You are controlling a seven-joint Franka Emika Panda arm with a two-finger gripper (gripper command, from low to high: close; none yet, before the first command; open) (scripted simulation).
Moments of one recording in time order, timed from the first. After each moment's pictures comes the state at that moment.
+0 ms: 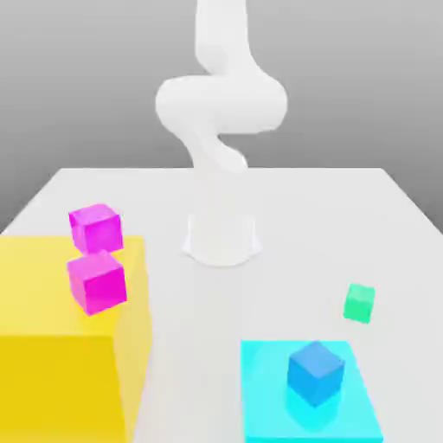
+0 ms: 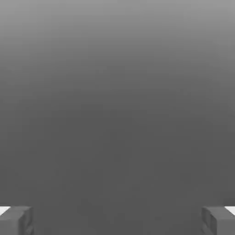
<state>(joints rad) 0.06 -0.73 0.01 -2.36 0.03 2.35 0.75</state>
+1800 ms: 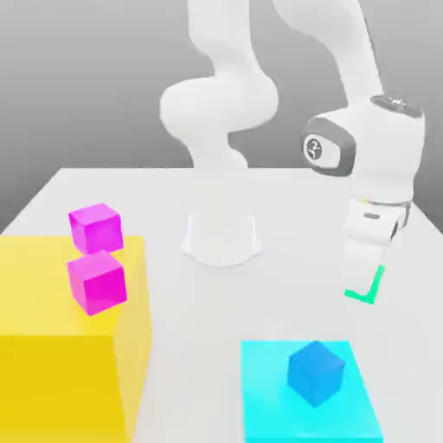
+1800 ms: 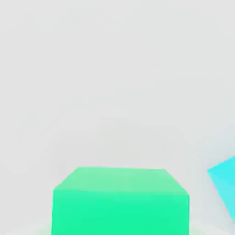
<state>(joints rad) 0.54 -0.09 -0.01 -2.74 -0.01 2.65 0.28</state>
